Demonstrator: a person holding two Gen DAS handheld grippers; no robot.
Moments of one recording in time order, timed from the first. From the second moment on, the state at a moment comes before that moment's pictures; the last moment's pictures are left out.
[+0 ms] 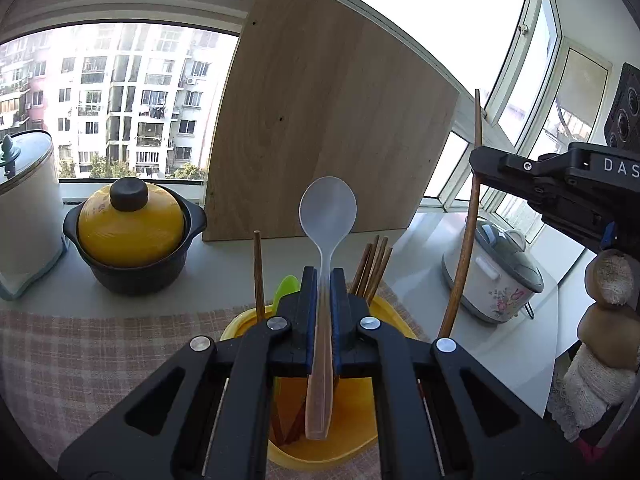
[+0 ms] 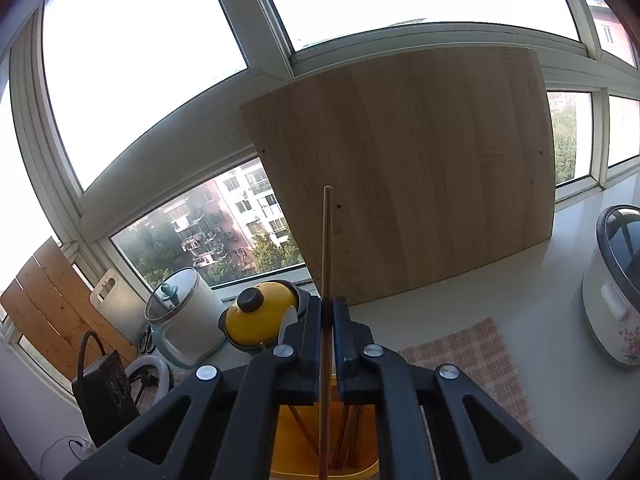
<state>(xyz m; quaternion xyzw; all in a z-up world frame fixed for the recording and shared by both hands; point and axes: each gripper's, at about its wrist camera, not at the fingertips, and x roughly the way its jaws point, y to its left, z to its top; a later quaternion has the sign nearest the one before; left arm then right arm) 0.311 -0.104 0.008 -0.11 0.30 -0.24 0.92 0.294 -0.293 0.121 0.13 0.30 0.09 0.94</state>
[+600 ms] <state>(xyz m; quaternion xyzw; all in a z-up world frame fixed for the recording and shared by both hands) 0.308 -0.114 -0.012 -0.06 0.29 -0.23 0.93 0.304 -0.288 0.070 0.10 0.33 0.09 0.93</state>
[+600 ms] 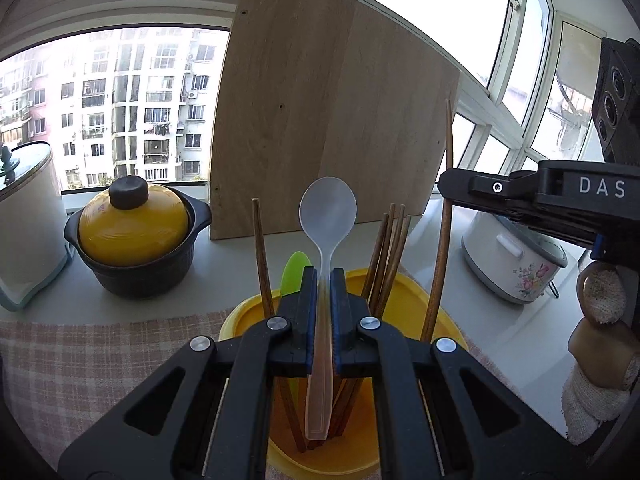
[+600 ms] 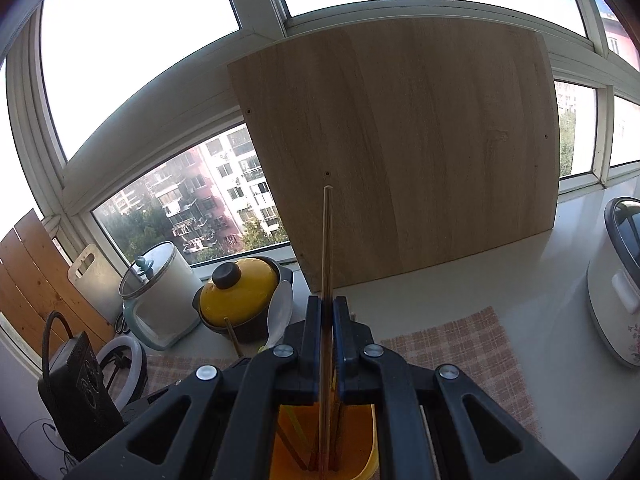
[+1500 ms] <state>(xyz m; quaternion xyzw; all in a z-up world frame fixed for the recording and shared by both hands) 0.272 -0.083 -0.010 -0.04 0.32 -0.24 0.92 0.266 -0.287 0.039 0.08 0.37 0.11 0.92</state>
